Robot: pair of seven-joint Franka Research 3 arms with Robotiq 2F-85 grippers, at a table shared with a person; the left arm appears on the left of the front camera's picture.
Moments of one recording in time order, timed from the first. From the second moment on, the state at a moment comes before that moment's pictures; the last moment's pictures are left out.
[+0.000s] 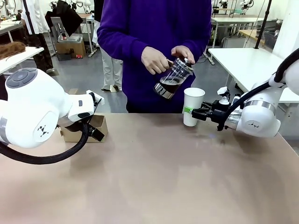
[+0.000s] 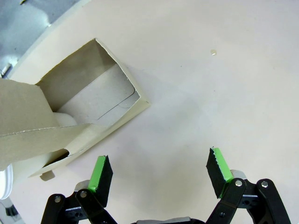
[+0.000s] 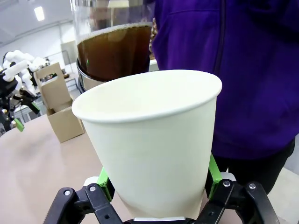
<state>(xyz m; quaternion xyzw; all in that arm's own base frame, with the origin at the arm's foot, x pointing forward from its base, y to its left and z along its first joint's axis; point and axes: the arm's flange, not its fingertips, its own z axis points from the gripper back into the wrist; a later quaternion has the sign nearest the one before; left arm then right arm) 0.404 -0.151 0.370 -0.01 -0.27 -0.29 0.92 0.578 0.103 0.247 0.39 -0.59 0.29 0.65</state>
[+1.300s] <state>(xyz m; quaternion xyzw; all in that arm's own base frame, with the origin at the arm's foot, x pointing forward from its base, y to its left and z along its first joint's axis) 0.404 -0.151 0.370 -0.01 -0.27 -0.29 0.92 0.578 0.103 0.247 0.39 -0.58 0.29 0.65</state>
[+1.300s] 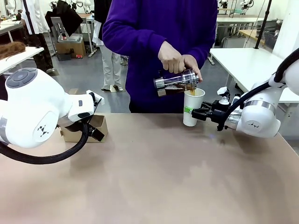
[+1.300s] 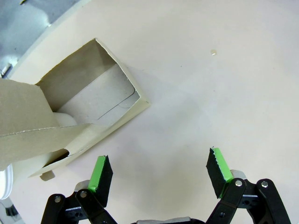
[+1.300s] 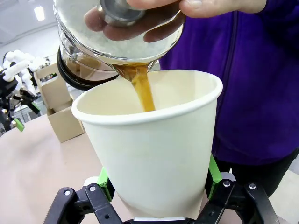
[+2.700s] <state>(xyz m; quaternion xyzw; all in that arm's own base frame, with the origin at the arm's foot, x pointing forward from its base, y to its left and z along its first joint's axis) 0.404 -0.151 0.370 -0.01 -0.27 -0.29 0.92 0.578 0.102 0.245 0.39 -0.58 0.29 0.65</state>
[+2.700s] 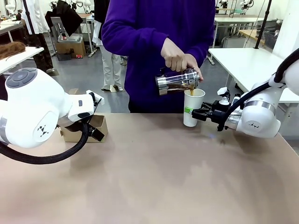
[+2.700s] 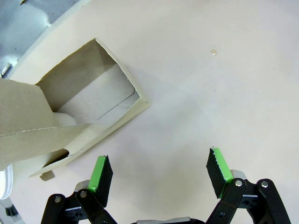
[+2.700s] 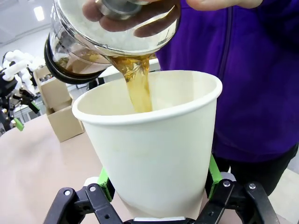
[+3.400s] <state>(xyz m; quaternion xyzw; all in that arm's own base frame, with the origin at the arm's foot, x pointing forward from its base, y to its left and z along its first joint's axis) 0.404 -0.151 0.370 -0.01 -0.27 -0.29 0.92 0.578 0.102 0.245 0.39 -0.58 0.29 0.65</state>
